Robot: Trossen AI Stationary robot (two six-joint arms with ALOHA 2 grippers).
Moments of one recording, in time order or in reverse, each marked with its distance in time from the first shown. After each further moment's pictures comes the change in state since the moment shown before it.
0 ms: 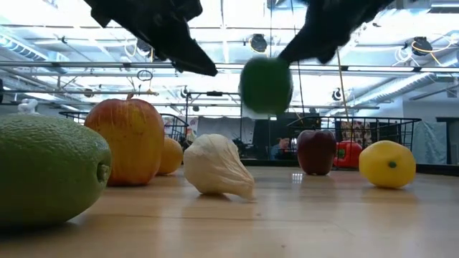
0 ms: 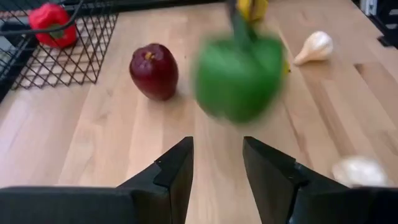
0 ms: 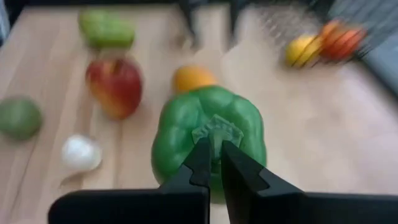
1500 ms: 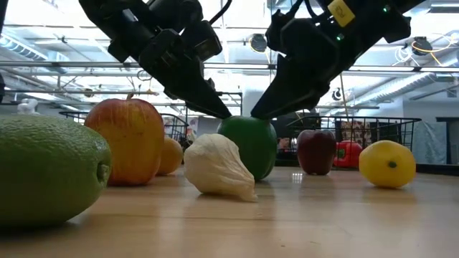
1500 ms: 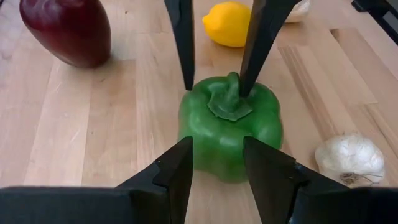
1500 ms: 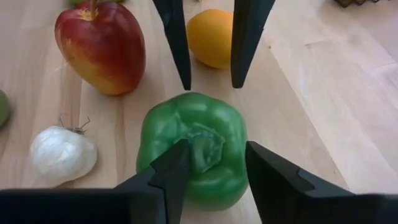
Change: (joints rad) left arm -0.010 0.267 -0.009 0.185 0.167 -0.043; right arm 0.004 0.334 -0.001 0.227 -0.049 0.151
